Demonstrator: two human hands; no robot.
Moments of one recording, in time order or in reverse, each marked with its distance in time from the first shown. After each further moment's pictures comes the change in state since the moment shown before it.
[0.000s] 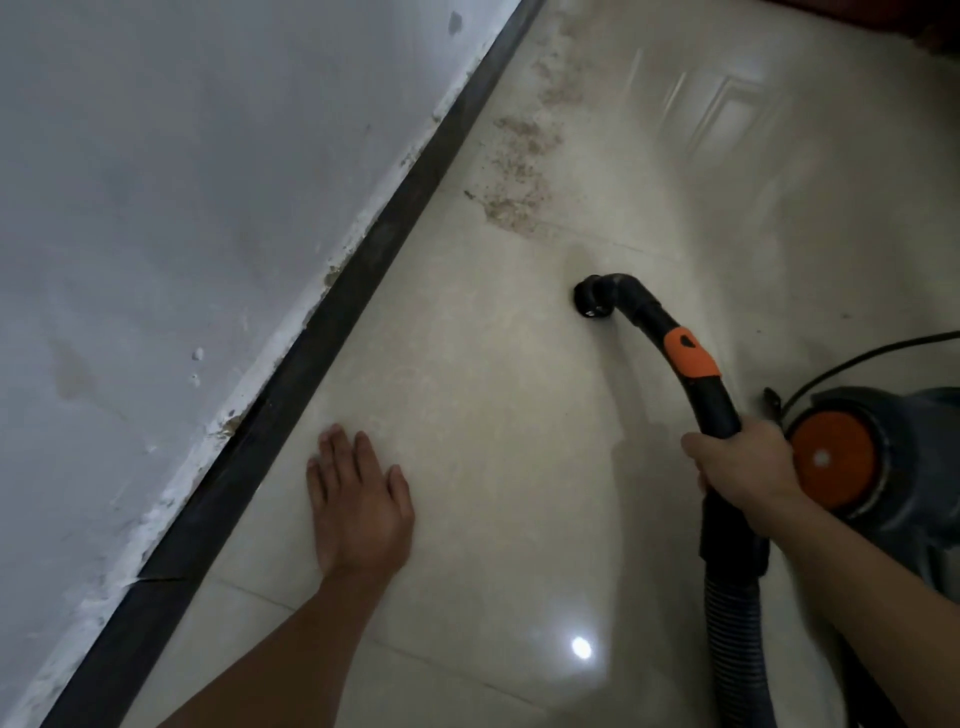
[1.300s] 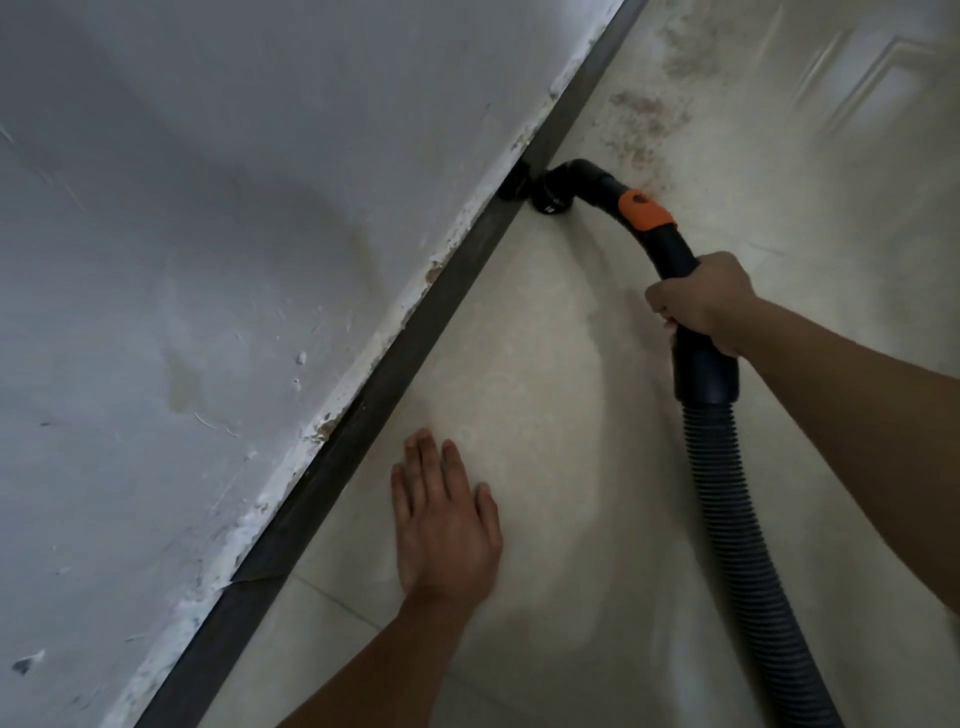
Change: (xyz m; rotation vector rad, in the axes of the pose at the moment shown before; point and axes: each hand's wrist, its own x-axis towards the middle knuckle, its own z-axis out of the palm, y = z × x) left_hand 0.002 0.002 0.005 0.011 0.023 -0.018; right_hand 0.080 -0.190 0.111 0.015 -0.227 -0.154
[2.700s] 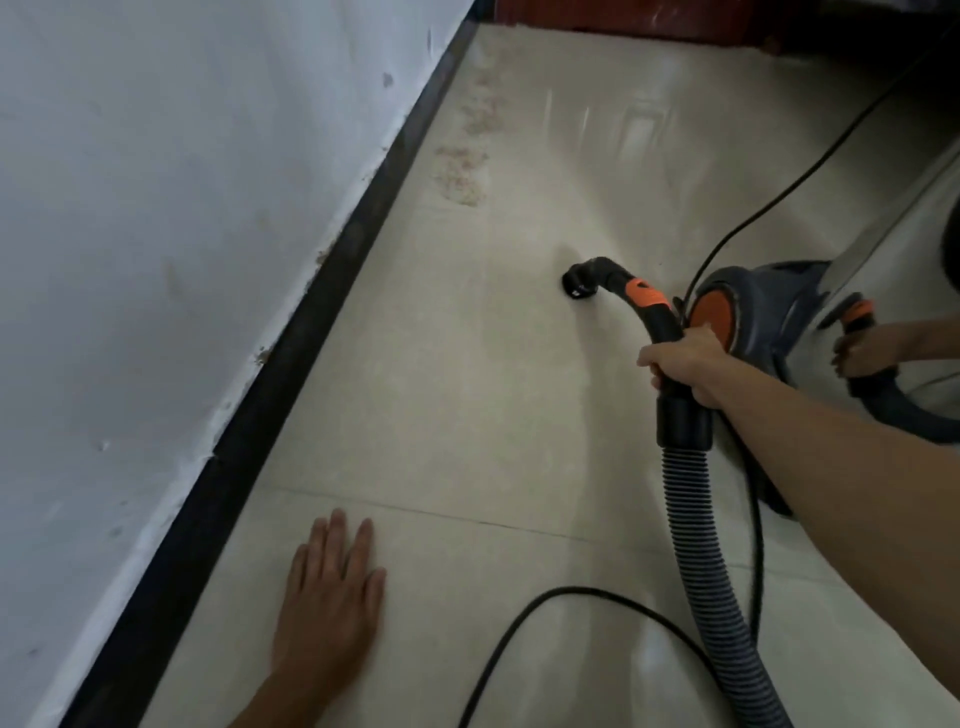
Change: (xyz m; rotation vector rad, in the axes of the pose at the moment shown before) left_hand -0.183 -0.111 -0.030 0.124 -0.136 0.340; right_hand -0.198 0.202 -0.119 0.240 0.145 0.231
